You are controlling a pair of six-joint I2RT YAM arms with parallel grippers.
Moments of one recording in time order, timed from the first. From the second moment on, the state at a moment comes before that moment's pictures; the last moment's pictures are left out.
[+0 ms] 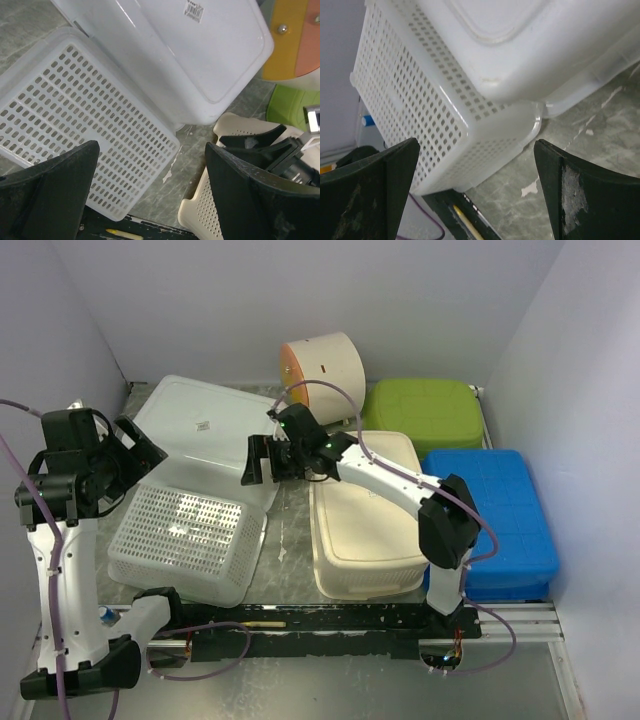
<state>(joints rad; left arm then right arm) 0.13 1.00 1.49 -1.19 0.04 -0.60 0.82 1.85 1.55 -0.42 -0.30 0.60</state>
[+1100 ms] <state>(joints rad) 0.13 0.90 1.28 -1.05 0.16 -0.54 0.81 1.63 1.60 -0.22 0.18 0.36</state>
